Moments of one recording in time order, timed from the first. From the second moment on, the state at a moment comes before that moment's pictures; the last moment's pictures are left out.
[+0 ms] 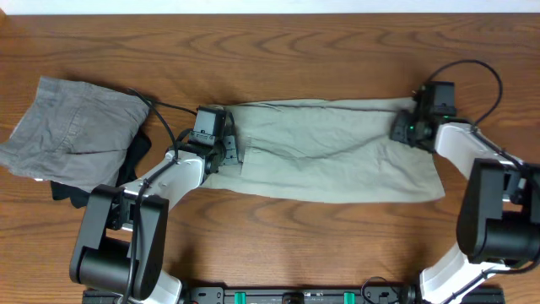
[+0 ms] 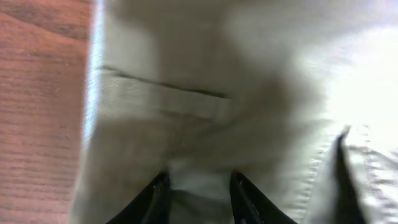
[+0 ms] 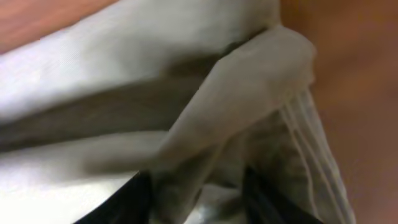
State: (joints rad) left arm -0.26 1.71 0.81 -0.20 -0.02 -0.35; right arm -0.10 1.87 1.01 -0.34 -0.04 0.29
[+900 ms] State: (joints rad) left arm -0.19 1.31 0.81 -0.43 0.02 -0.30; right arm -0.19 1.83 1.00 -0.47 -0.05 0.37
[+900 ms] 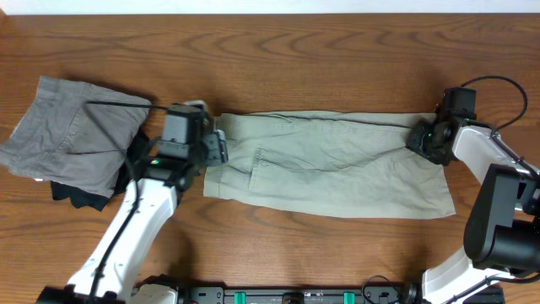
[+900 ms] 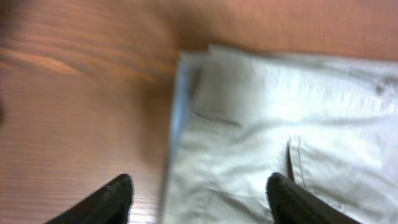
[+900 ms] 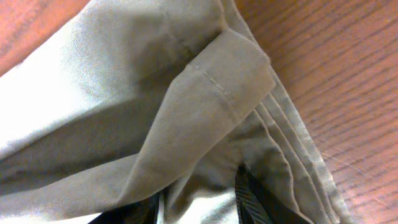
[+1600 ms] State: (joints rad) left arm -0.03 1.67 0.82 -0.41 0.42 -0.17; right arm -0.20 1.82 0.99 -0.47 -0.05 0.33
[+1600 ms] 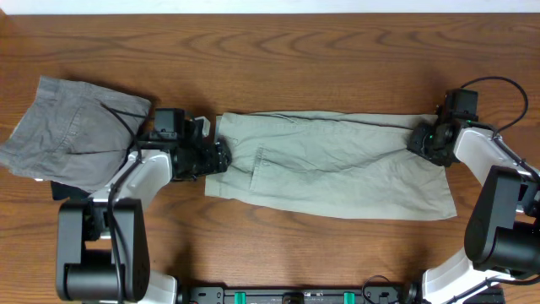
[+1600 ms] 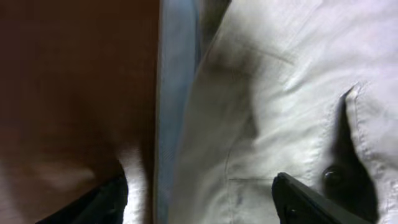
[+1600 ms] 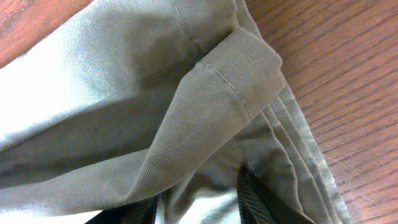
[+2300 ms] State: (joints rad) left arm -0.03 1.80 0.84 -0.38 0.67 -0.15; right arm -0.20 1.82 0.99 -0.47 -0.04 0.31
